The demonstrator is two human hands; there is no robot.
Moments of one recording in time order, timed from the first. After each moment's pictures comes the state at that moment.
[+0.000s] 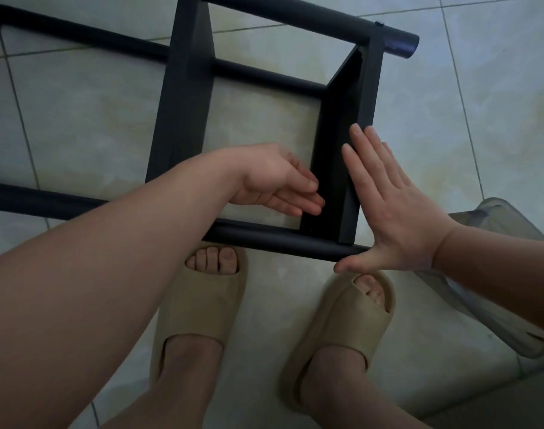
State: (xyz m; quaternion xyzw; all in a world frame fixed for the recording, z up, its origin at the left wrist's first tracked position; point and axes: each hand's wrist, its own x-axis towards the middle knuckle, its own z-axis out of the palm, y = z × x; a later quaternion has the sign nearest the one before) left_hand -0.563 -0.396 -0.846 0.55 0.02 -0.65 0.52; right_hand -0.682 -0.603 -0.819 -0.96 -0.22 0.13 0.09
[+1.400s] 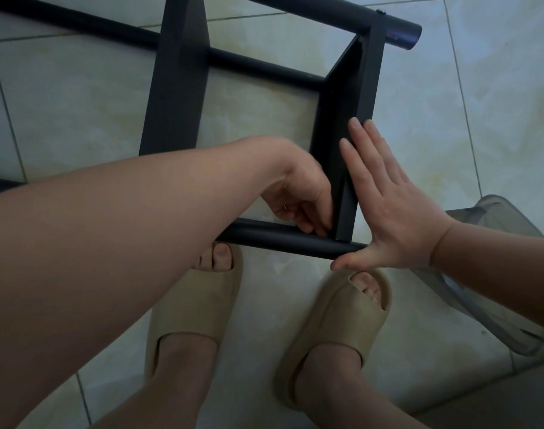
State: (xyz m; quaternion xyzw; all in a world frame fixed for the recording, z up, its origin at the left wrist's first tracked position) left_hand -0.568 -0.447 -0.852 0.58 -0.15 -0.77 0.23; right_hand -0.681 -0.602 -0.820 -0.96 -0.21 0.13 0.11
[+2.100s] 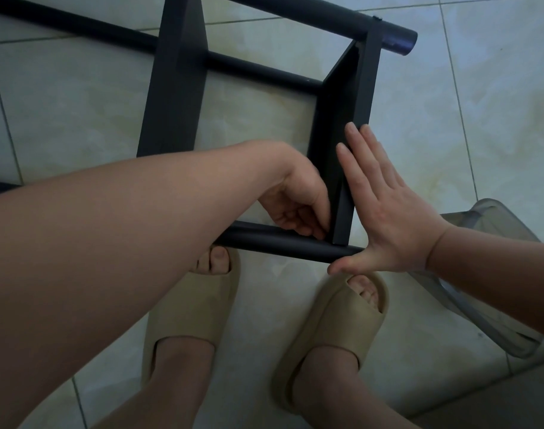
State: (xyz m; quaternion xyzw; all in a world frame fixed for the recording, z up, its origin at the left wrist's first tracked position) left_hand -0.569 -0.449 -0.859 0.55 -0.11 -0.79 0.25; right_hand -0.681 -0.602 -0.820 -0.96 -0.21 0.14 0.11
